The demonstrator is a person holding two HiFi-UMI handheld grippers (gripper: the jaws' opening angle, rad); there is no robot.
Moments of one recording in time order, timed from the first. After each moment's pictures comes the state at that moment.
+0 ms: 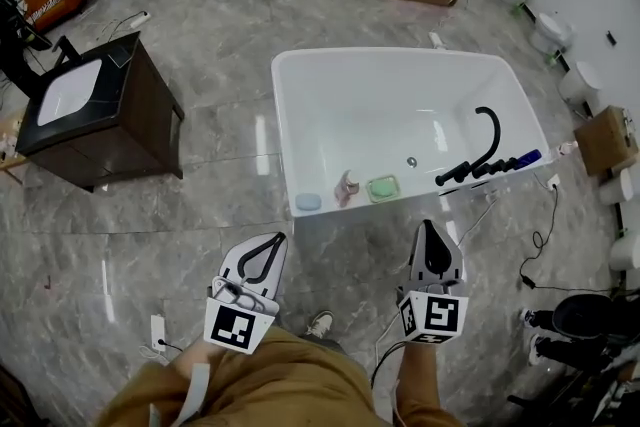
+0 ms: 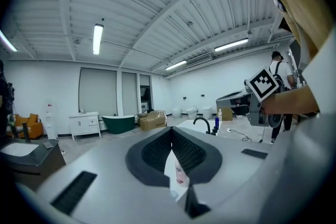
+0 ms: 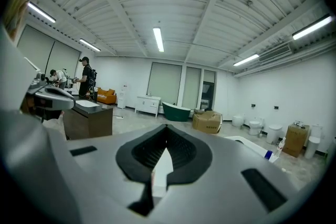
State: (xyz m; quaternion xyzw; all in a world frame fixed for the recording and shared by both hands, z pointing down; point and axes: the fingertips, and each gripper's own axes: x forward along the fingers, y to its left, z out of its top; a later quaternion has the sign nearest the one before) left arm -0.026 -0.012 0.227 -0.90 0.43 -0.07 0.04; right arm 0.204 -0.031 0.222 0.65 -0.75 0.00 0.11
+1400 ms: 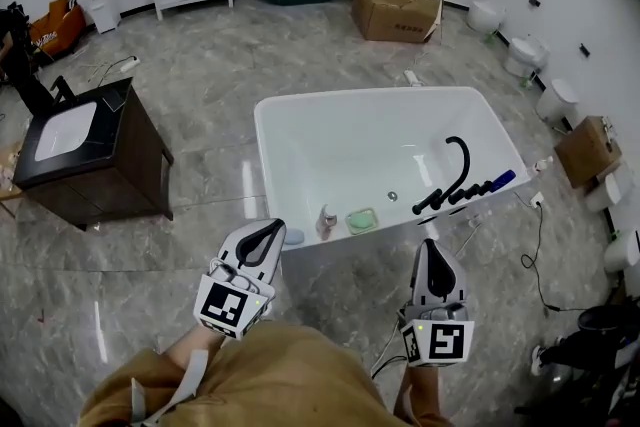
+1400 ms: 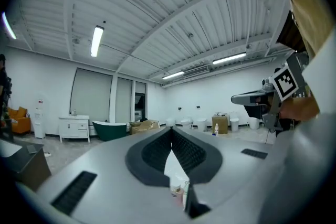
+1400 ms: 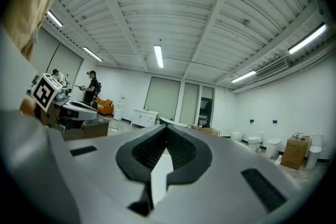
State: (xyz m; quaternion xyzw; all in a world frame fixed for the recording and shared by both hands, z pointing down) left arm 0.008 -0.049 0.156 -0.91 0.41 -0.01 0.03; right arm 0.224 0.007 0.119 0.65 -0.75 -0.07 0.05
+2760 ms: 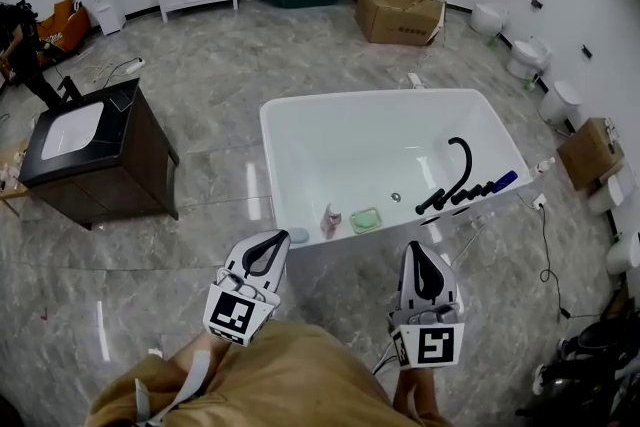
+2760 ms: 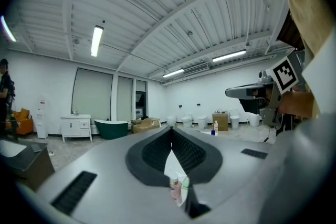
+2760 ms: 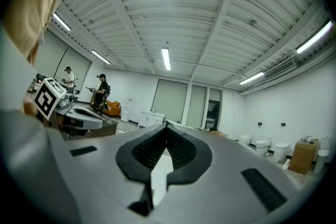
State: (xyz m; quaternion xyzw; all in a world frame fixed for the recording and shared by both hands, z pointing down) left arm 0.004 -0.021 0.167 -0.91 0.41 -0.02 0.03; right arm 0.188 0.023 0.111 0.62 -0.78 -0.09 0.05
